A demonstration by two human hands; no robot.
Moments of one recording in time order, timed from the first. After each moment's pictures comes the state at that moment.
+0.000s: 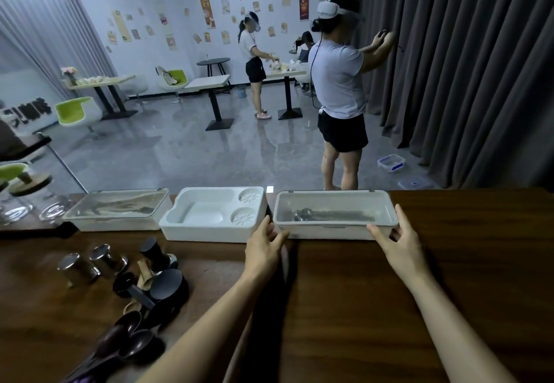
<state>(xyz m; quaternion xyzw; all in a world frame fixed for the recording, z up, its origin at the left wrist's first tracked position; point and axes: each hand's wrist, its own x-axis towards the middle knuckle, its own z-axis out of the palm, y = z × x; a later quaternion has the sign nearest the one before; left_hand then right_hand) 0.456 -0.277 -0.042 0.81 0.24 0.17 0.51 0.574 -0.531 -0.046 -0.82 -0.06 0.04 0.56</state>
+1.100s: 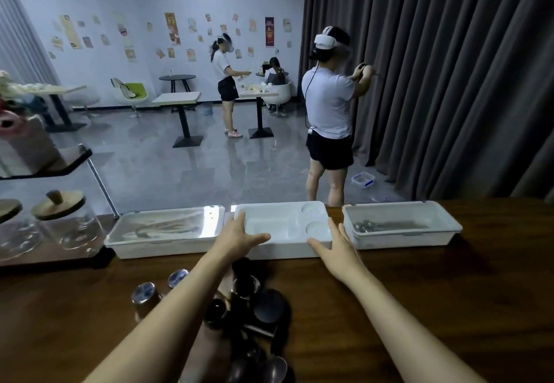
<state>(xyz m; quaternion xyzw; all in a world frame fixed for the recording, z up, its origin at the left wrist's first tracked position) 0.395 -0.012 0.012 0.91 0.18 0.04 0.36 0.458 -0.258 -0.019 -0.91 -0.11 0.09 0.40</state>
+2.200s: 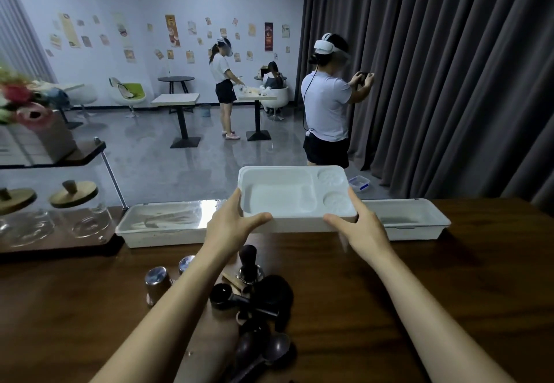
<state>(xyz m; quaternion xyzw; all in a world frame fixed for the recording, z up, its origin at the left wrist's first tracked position) 0.324 -0.030 0.068 0.89 0.13 0.19 0.40 0.413 -0.289 0.061 -0.86 -0.11 -0.01 0.50</state>
